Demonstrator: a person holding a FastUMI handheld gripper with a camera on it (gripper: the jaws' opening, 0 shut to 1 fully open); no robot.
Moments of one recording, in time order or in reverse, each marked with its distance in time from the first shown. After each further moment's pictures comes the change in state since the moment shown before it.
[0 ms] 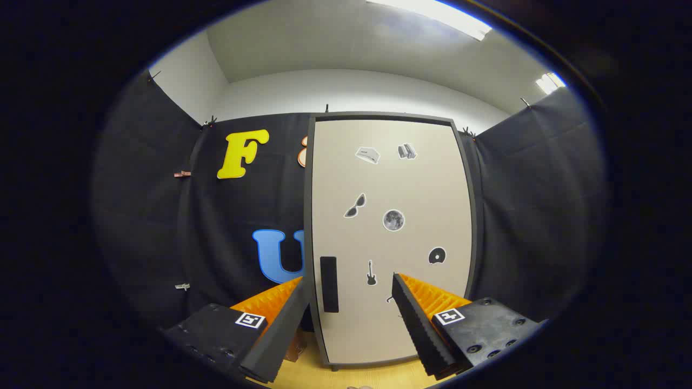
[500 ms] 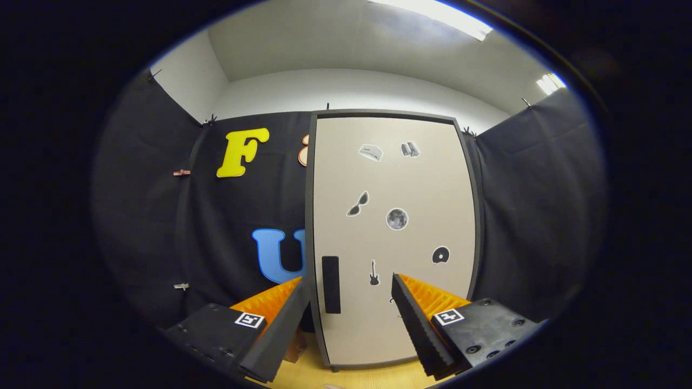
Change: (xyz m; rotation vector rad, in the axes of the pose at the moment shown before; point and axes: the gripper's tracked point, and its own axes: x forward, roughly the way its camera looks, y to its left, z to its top) arm 0.009 -0.001 -0.006 0.000 0.007 -0.023
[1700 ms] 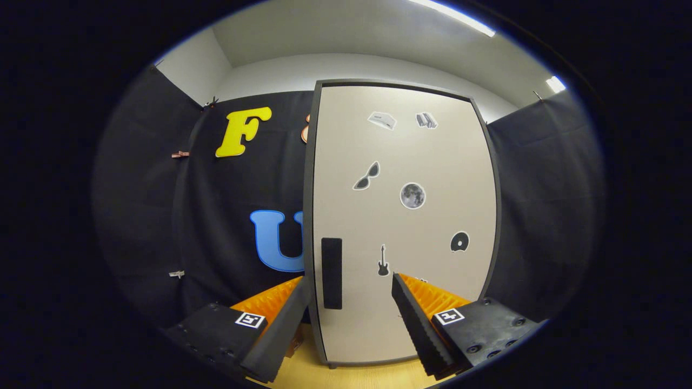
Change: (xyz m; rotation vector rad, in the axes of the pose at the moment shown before) arm 0.050 0.011 -0.046 -0.028 0.091 0.035
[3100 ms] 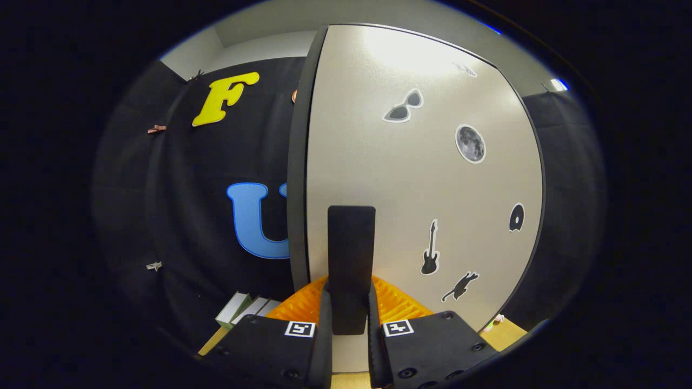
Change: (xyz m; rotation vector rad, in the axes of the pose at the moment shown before) arm 0.108 0.013 -0.063 -0.027 0.121 -0.082
